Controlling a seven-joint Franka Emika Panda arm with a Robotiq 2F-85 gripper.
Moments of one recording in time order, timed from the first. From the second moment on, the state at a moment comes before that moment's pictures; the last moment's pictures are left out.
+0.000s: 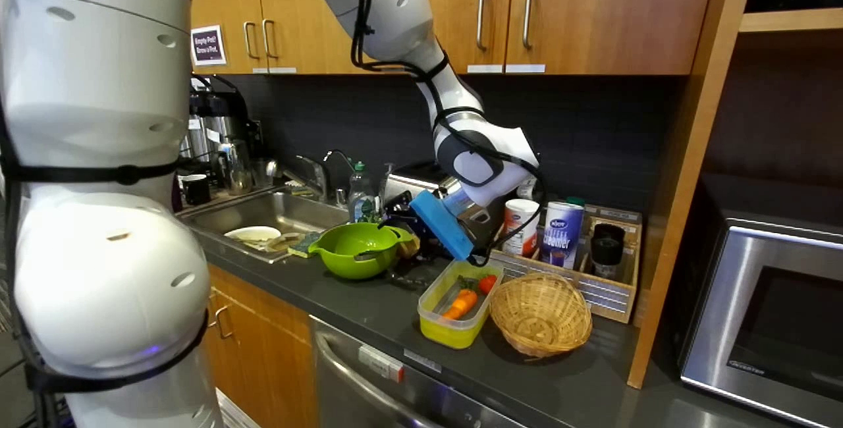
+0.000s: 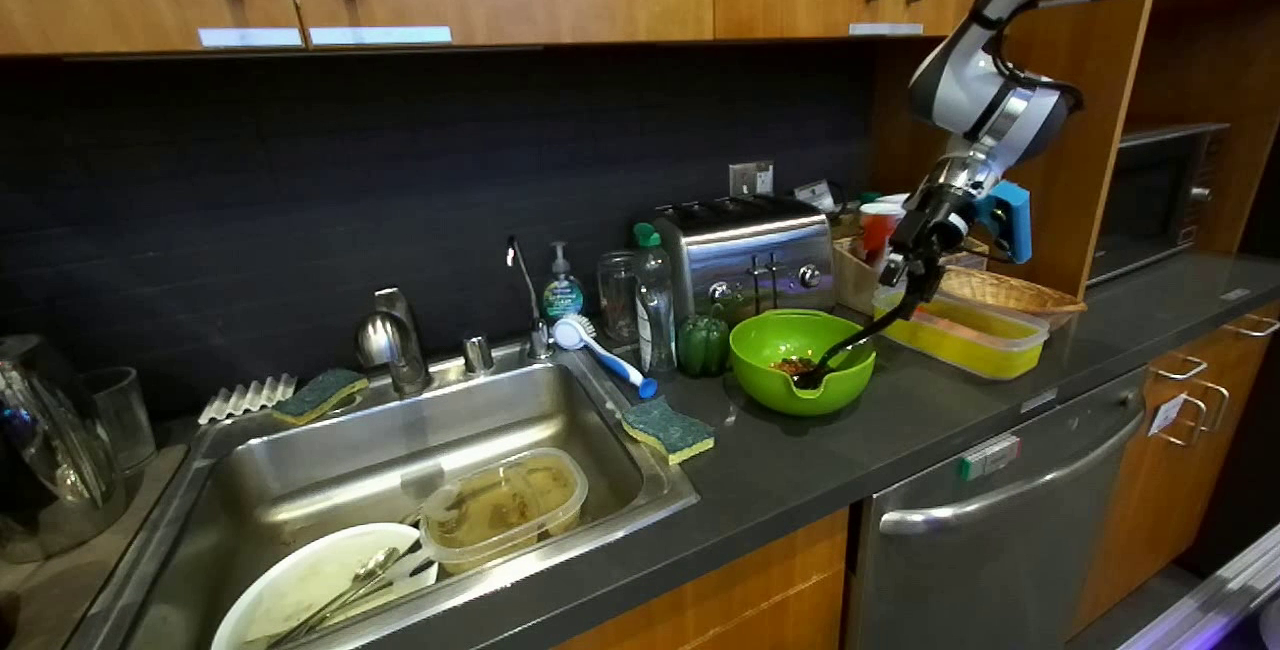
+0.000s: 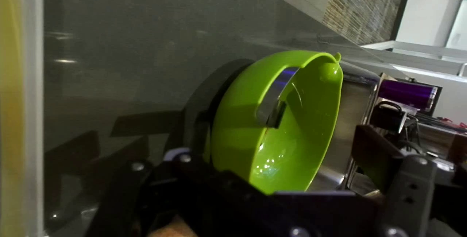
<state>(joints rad) -0.18 0.18 -0.14 -2.25 0.76 1.84 -1.05</state>
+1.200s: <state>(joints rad) -0.18 0.23 -0.13 -2.30 0.89 1.84 -0.98</state>
